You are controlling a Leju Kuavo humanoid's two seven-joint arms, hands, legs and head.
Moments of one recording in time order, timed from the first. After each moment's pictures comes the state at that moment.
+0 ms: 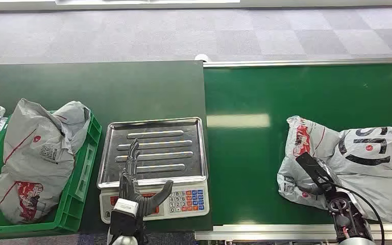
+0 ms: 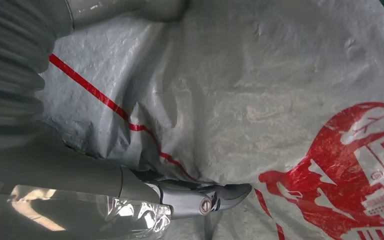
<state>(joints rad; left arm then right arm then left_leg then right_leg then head) 0.01 -0.21 -0.35 -1.35 -0.21 0.43 -0.61 -0.46 -0.22 -0.24 -0.48 0.99 0.16 -0.12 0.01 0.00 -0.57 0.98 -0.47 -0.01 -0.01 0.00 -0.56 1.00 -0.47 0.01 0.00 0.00</state>
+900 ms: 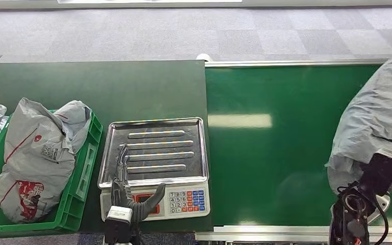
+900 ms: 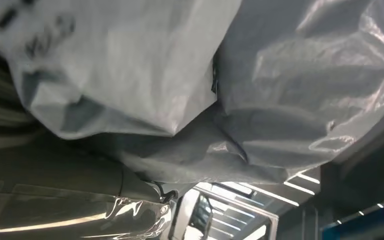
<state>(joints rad) 0.06 -0.21 -0.34 -1.39 -0.20 0.50 -0.63 -0.29 -0.06 -0.29 -1.17 0.33 -0.64 -0.63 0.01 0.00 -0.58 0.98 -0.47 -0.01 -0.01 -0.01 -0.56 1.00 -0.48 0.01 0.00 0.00</state>
